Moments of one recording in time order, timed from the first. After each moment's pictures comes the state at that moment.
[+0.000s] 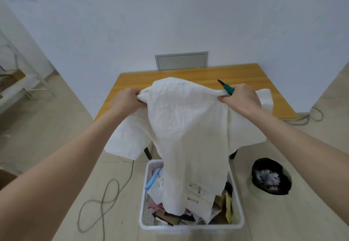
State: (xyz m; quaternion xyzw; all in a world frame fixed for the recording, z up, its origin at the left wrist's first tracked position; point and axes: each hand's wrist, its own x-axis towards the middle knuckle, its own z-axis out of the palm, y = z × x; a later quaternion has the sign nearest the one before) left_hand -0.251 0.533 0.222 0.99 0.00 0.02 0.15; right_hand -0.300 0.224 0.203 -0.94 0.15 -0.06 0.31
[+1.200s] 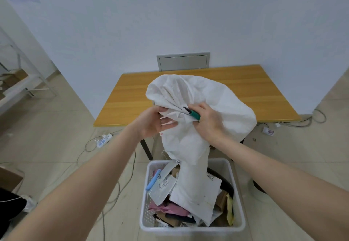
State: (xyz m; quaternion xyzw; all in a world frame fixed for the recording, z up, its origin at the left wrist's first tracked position) left_hand -0.274 0.498 0.180 0.55 0.05 -0.31 0.78; right_hand -0.321 0.309 0.154 -0.93 -0.05 -0.15 0.34
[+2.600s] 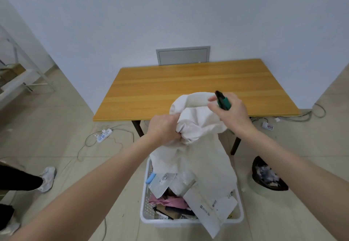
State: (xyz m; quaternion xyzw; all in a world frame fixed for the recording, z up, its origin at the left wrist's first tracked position) left_hand -0.301 0.462 0.145 0.98 -0.22 0.03 -0.02; right_hand -0.336 0.259 0.167 -0.84 0.02 -0.13 0.53
